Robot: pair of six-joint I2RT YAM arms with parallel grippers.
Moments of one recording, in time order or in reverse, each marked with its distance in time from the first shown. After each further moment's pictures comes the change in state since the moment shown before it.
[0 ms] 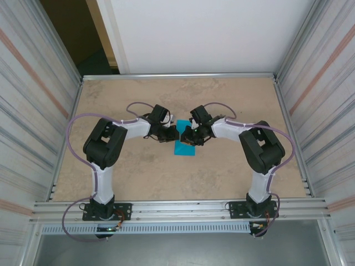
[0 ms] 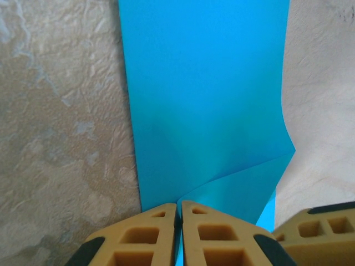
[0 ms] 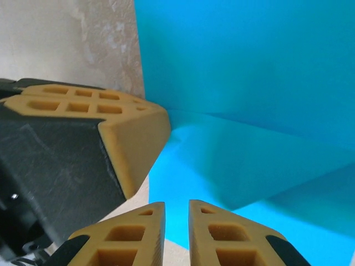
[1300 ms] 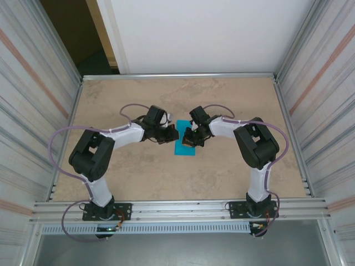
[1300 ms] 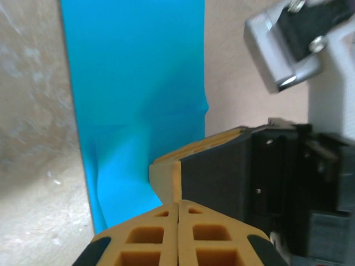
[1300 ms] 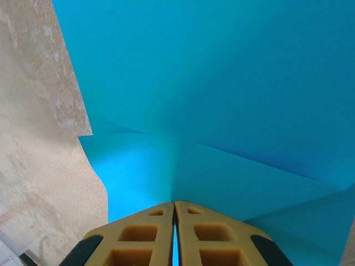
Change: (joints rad) left arm -0.036 -0.198 -0.128 0.047 0.020 -0.146; right arm -0.010 0.080 0.038 -0.055 0.005 0.000
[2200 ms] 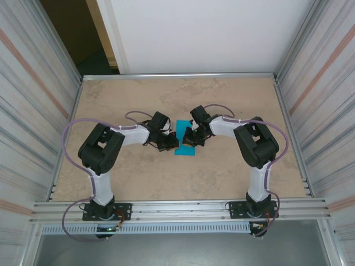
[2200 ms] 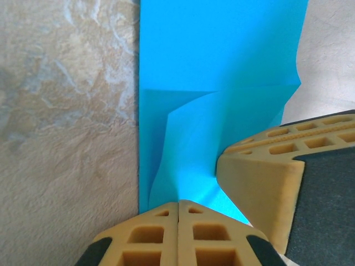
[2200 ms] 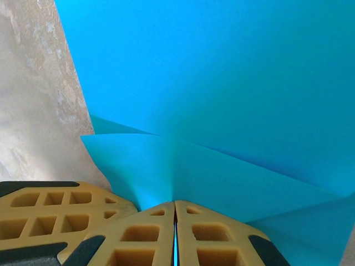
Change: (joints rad) left arm -0.011 0.107 -0.009 -0.027 -0.006 -0.024; right arm -0.017 0.004 0.008 -0.008 -0.028 -0.045
